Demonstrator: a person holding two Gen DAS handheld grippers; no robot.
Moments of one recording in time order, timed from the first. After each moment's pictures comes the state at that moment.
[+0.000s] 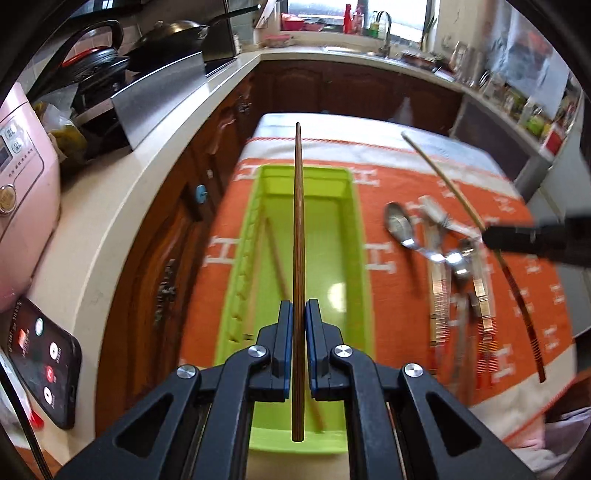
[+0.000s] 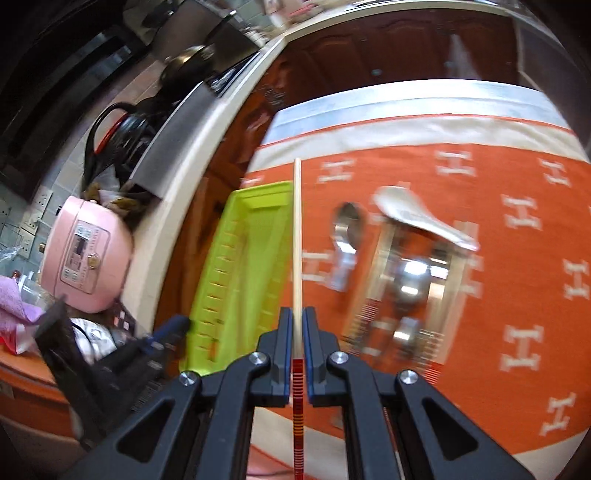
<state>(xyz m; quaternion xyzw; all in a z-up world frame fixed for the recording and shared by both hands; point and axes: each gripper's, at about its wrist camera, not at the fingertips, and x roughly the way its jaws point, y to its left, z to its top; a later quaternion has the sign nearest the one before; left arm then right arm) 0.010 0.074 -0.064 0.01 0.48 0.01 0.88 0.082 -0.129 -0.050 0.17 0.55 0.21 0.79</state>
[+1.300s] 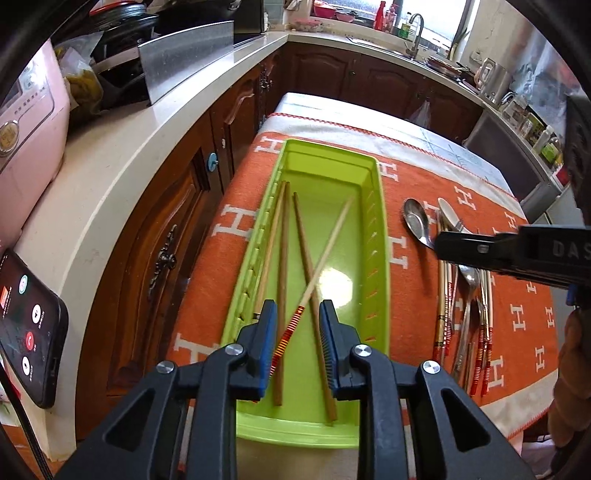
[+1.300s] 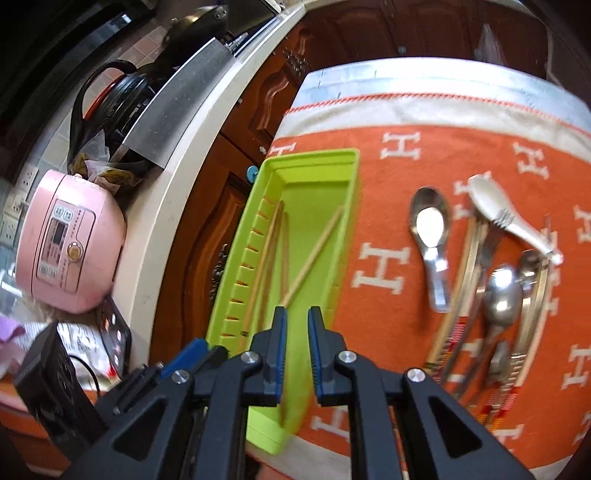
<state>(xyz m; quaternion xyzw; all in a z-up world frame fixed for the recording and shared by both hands) 0.007 0.098 -0.073 -0.07 0.50 0.01 0.86 0.097 -0.078 -0.075 0.13 0.57 0.21 0.78</state>
